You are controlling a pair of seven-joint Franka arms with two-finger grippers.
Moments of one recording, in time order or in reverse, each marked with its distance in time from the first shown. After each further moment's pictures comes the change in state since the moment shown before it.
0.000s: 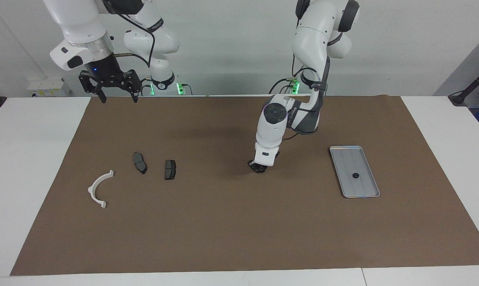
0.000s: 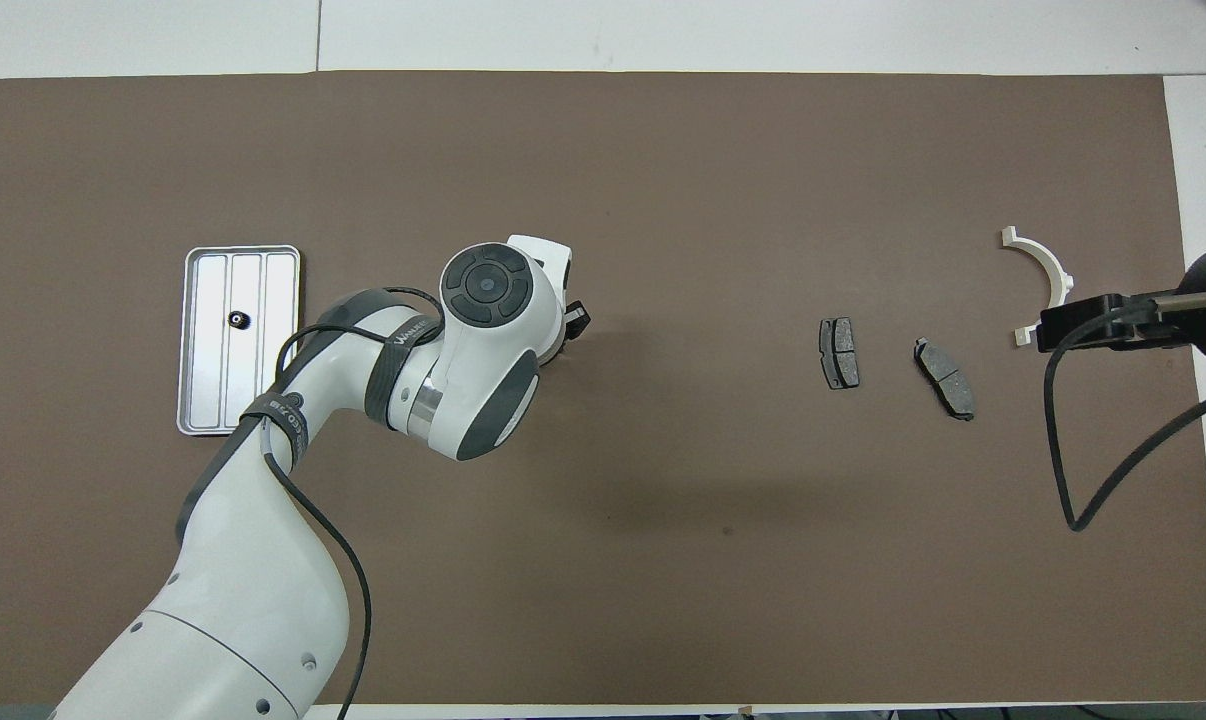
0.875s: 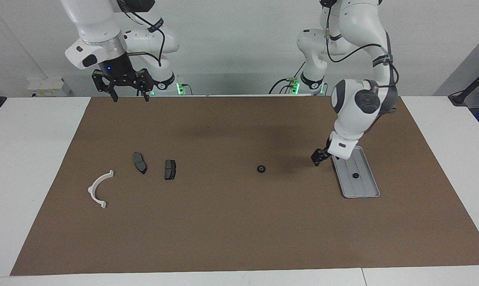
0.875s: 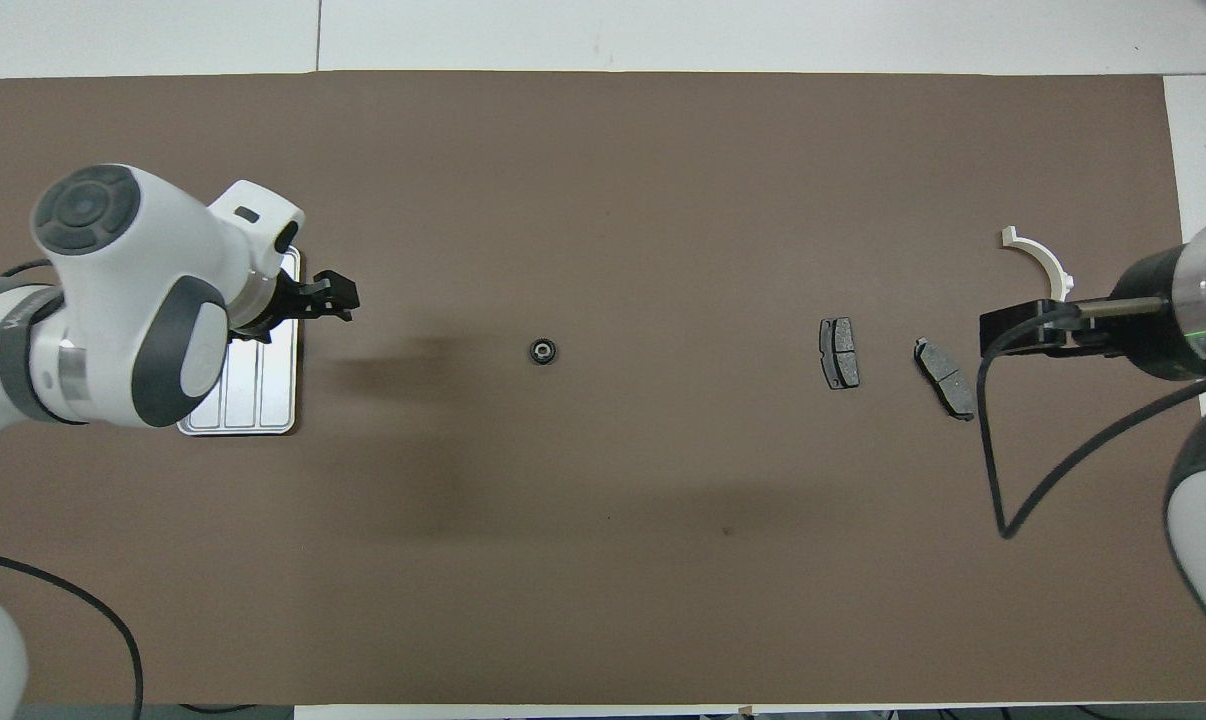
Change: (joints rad) left arm 0.424 -0.260 0.030 -0.151 0.019 -0.162 0.708; right arm 0.122 0.000 0.005 -0.001 0.013 0.004 0.191
